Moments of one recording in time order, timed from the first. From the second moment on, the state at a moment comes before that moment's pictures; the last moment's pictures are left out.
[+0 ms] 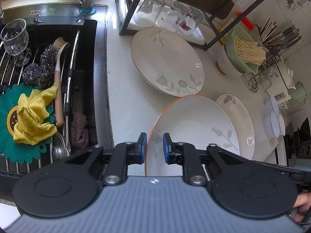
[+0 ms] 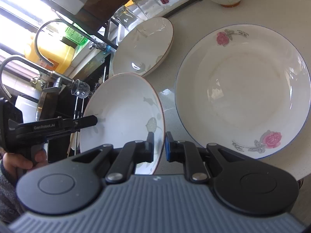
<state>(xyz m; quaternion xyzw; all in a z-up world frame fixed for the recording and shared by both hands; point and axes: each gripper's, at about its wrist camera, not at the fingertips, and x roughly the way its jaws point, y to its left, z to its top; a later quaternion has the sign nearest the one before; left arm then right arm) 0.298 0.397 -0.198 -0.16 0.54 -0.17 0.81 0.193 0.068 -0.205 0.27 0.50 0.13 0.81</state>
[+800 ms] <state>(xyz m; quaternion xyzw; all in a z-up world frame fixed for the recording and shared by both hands) 0.320 0.305 -0.189 -0.17 0.54 -0.22 0.79 0.200 -0.024 -0.186 0.26 0.48 0.12 0.83</state>
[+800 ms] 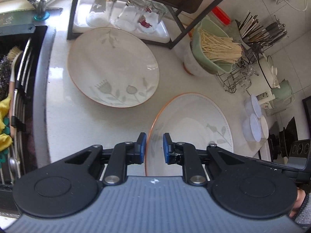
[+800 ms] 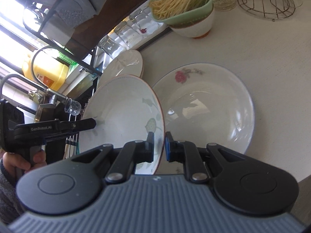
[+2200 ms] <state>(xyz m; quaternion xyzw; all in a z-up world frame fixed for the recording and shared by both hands) 0.340 0.216 -0.223 -0.07 0.59 -0.17 0.79 0.228 -0.072 -0.235 0.20 0.49 0.12 0.84</state>
